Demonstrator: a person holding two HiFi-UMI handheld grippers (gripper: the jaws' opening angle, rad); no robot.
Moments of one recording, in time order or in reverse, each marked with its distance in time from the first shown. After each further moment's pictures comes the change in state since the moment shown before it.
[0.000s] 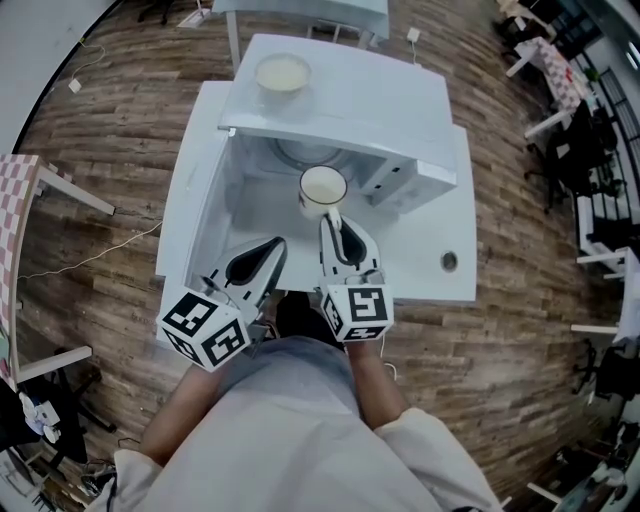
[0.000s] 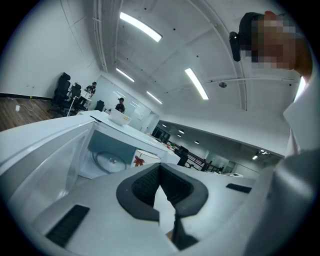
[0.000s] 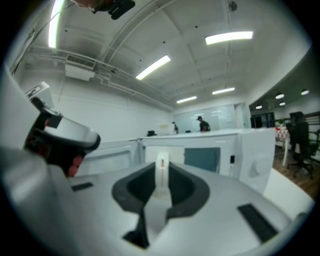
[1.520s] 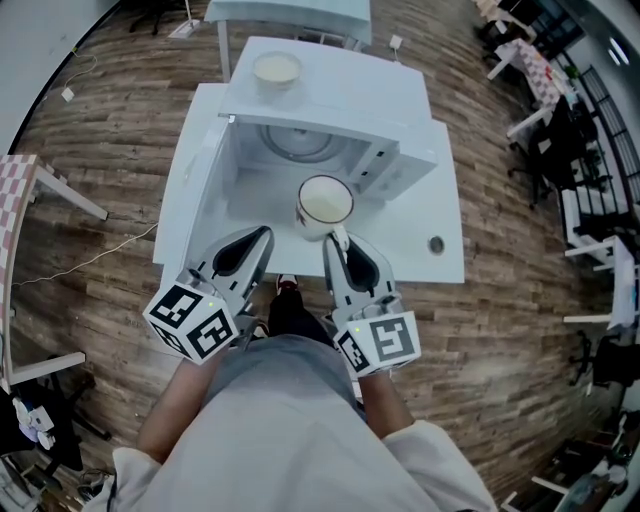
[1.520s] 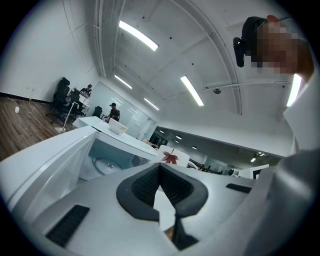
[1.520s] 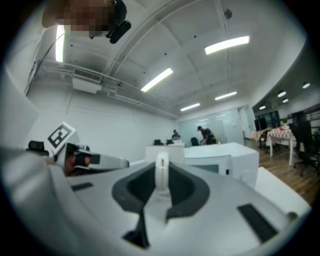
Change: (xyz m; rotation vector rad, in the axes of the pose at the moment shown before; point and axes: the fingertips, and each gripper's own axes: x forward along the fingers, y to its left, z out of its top) left arm -0.044 -0.023 0.014 0.005 -0.076 -0.025; right arm -0.099 0.048 0.065 0.033 -0.096 0.074
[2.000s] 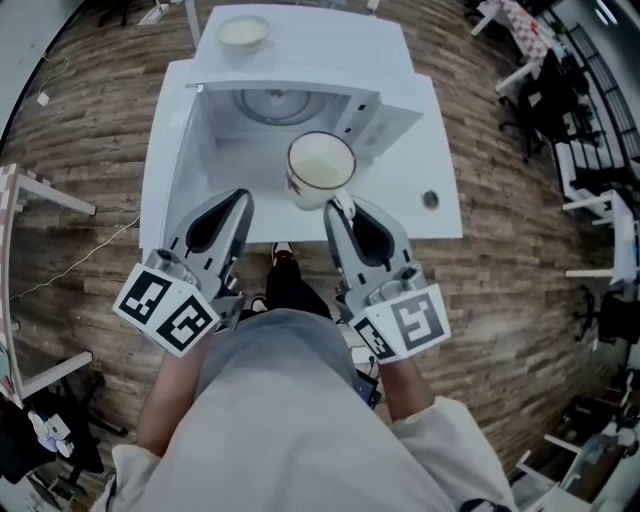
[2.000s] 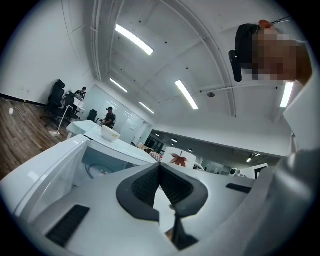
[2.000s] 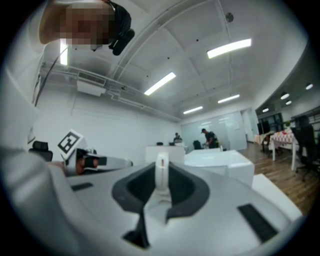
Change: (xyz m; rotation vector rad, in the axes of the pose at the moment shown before) left arm -0.004 -0.021 0.025 0.022 -0.043 -0.047; right arm -0.027 0.002 0.036 -0.023 -0.024 0.034
